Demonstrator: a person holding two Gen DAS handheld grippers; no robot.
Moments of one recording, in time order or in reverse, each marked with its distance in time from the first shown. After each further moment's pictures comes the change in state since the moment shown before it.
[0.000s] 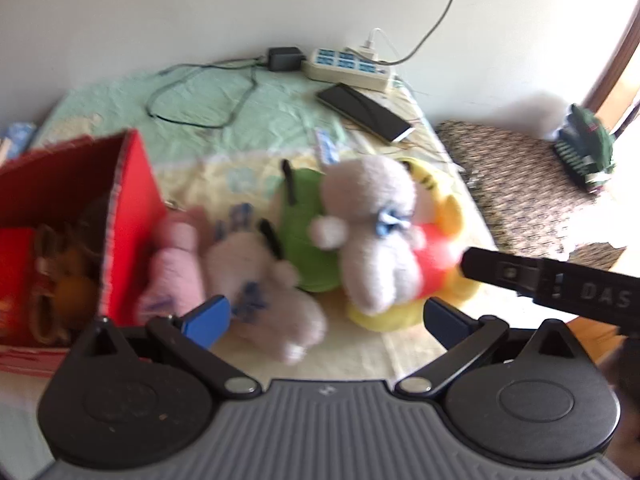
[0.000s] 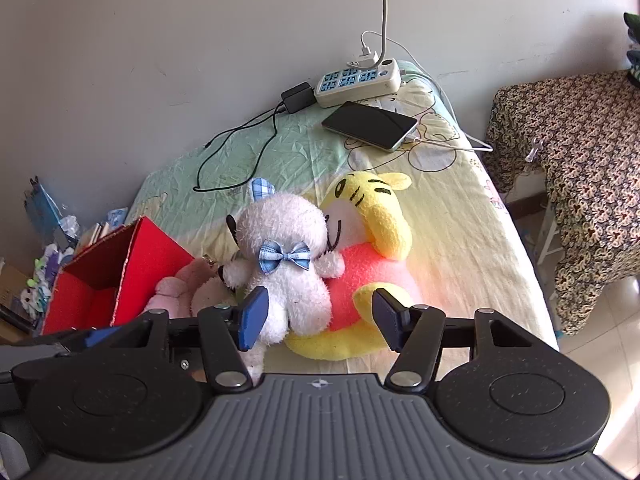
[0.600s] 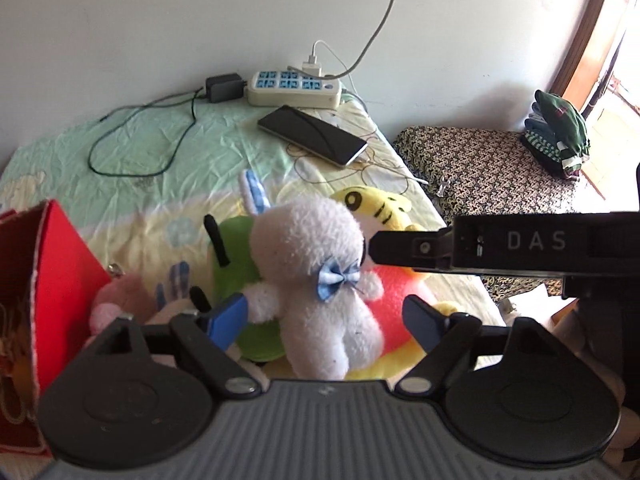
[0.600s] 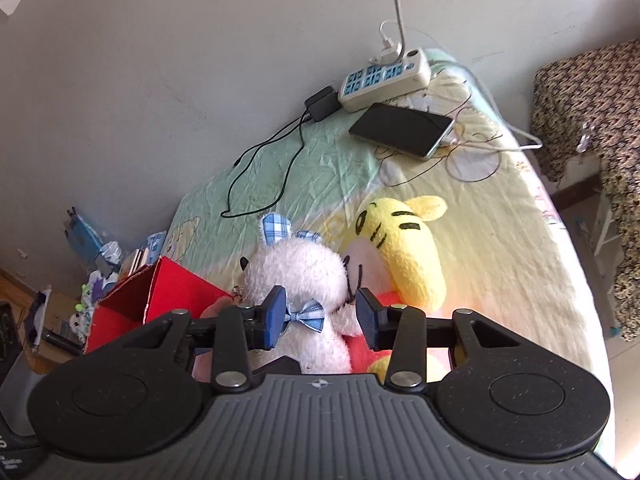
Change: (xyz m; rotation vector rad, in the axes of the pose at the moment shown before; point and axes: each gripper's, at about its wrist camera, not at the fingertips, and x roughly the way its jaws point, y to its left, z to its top) left arm 0.043 -0.027 0.027 0.122 -0.036 -0.064; right arm 0.047 -0.029 0.036 0.068 0.042 0.203
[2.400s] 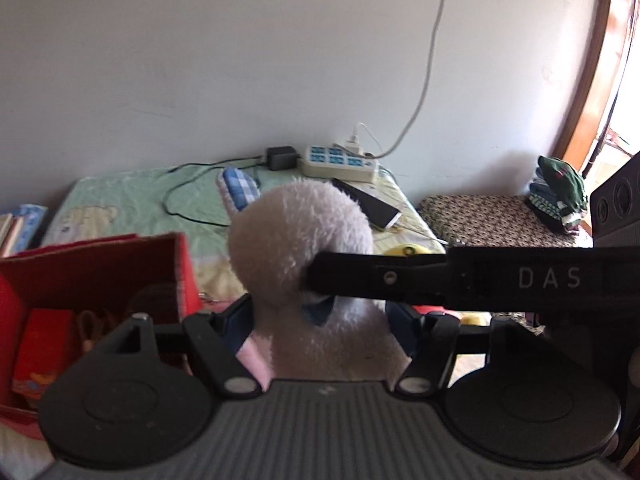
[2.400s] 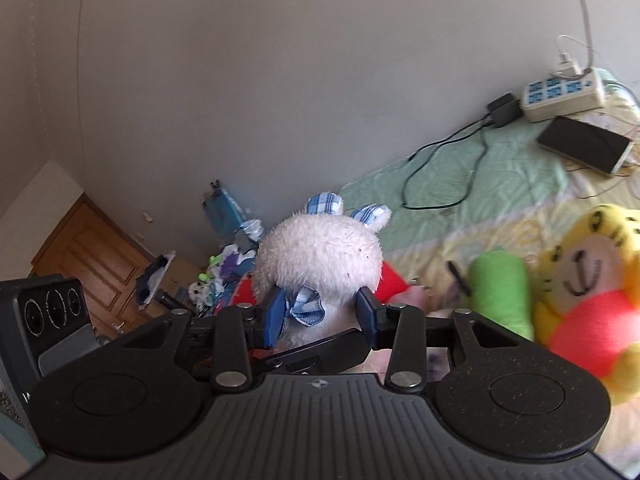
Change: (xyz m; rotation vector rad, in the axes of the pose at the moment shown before) left arm -0.127 0.057 -0.030 -0.020 -0.236 0.067; right arm 0.003 0.110 -0.026 -0.192 -0.025 0.391
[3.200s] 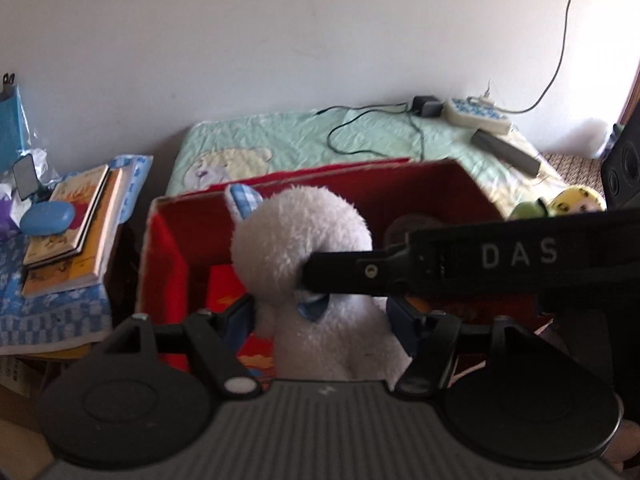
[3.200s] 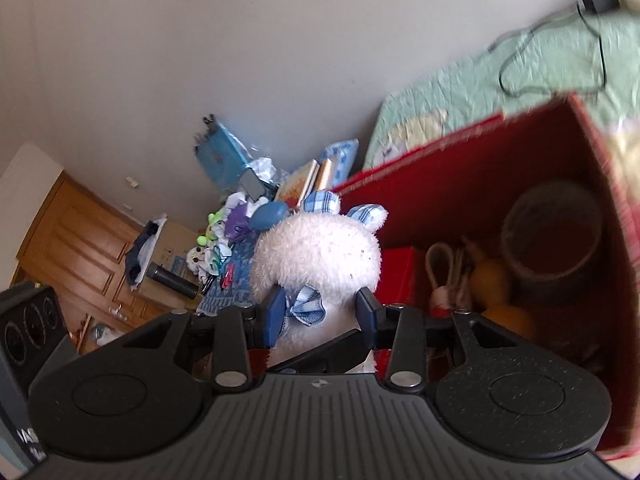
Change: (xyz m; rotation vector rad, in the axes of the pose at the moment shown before) left arm -0.011 0.244 -0.039 0.017 0.140 0.132; right arm 0.221 0.098 -0.062 0.143 0.137 -0.035
